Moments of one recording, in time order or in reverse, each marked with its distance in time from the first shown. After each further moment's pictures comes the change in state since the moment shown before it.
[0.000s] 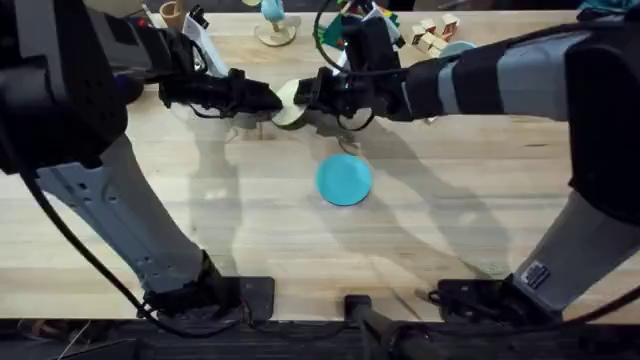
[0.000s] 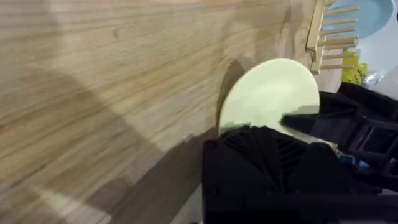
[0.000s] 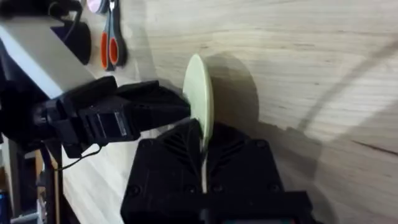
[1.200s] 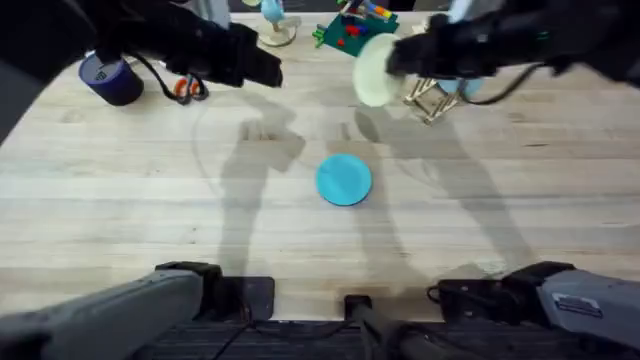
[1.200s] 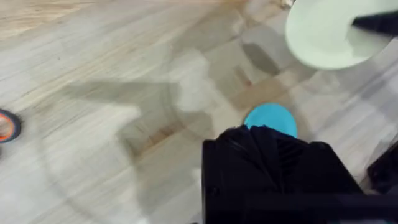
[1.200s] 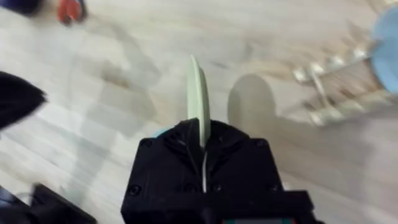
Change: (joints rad) left arm -0.263 -0.739 -0.004 -0.345 -0.510 0.026; right arm -0.258 -0.615 0.003 -0.746 0.036 -0.540
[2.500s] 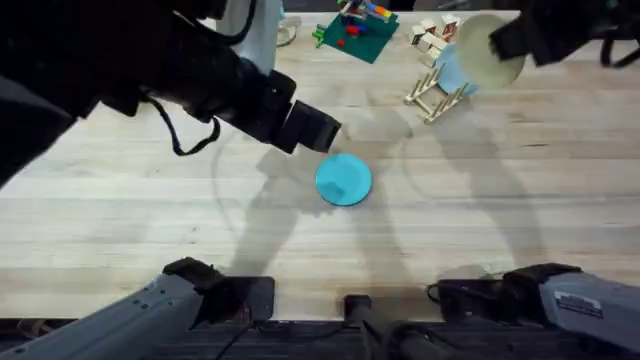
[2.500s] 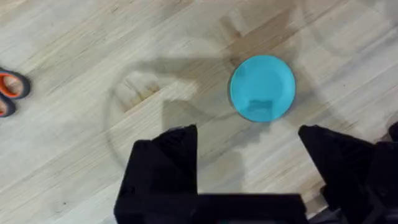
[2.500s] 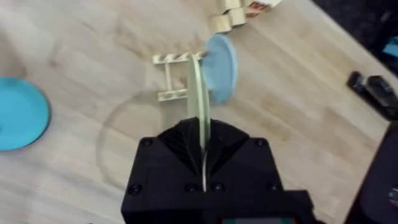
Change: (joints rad) left arm -0.377 -0.199 0.000 -0.188 -0.372 -0.166; right arm -0.133 -0.047 0.331 -0.505 0.373 -0.729
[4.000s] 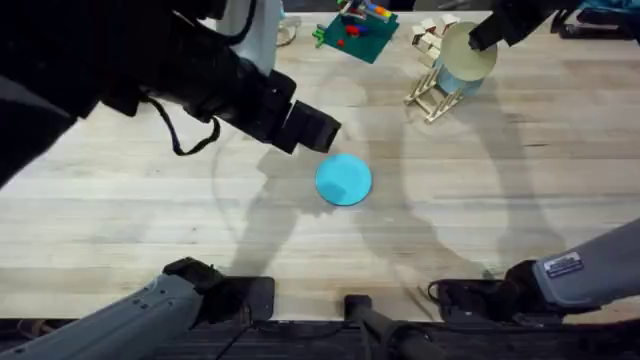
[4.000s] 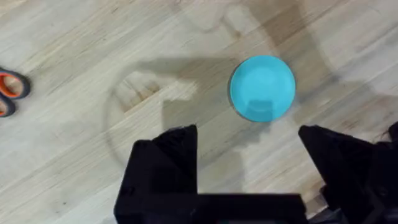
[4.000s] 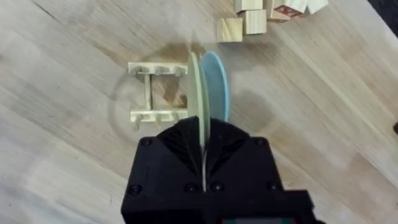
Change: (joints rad) left arm 0.000 0.000 0.000 0.000 0.000 0.000; right arm -0.190 0.460 0.211 0.057 -0.174 -0.249
